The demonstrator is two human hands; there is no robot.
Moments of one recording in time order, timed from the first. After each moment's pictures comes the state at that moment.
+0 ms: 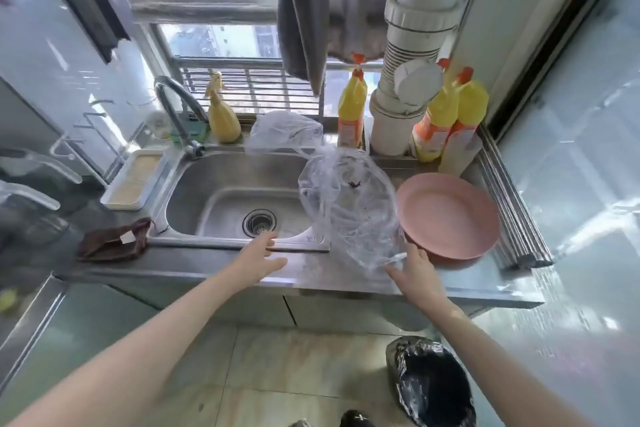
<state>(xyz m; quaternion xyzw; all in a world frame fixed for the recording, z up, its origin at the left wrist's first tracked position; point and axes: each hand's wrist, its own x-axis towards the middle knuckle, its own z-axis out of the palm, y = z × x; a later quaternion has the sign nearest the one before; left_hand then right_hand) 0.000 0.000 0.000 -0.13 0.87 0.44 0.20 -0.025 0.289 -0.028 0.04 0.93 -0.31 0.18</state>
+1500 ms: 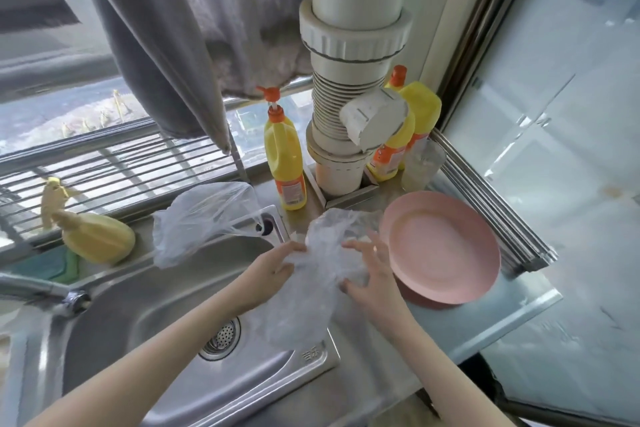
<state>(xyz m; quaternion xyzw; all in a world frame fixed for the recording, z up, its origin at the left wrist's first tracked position) -0.269 0.001 -0.014 0.22 0.84 0.39 0.29 -0.173 0.187 -0.012 0.12 0.82 -0.56 -0.02</state>
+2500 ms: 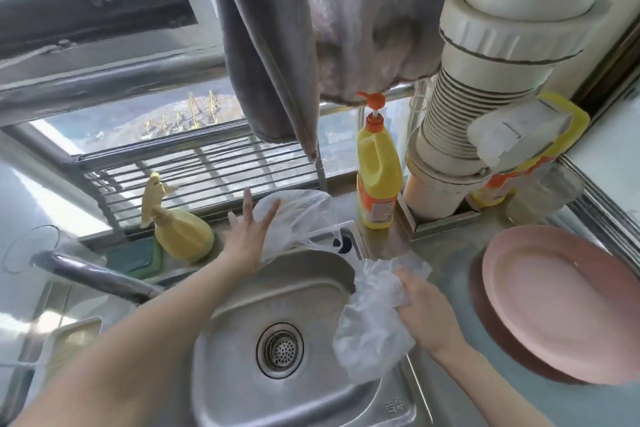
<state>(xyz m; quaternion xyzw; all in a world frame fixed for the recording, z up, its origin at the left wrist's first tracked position) -0.393 -0.133 -0.055 0.07 0.99 -0.04 0.13 -0.241 0.136 -0.060 0.09 0.93 -0.35 0.10</state>
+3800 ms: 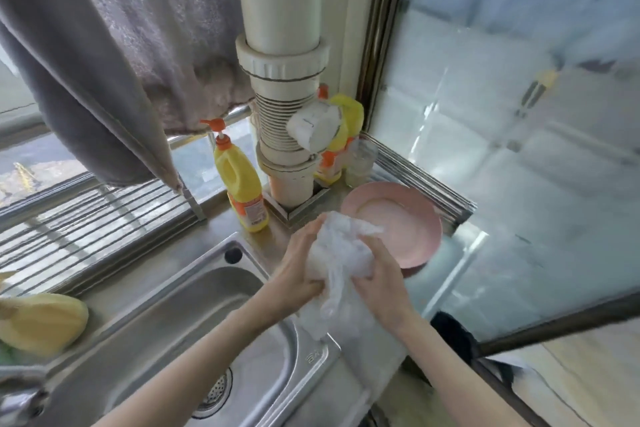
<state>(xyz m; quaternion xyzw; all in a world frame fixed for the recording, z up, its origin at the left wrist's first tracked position) -0.243 0.035 0.020 0.43 0.75 0.43 0.24 -0.128 0.160 0.029 0.22 0.84 -0.47 -0.16</state>
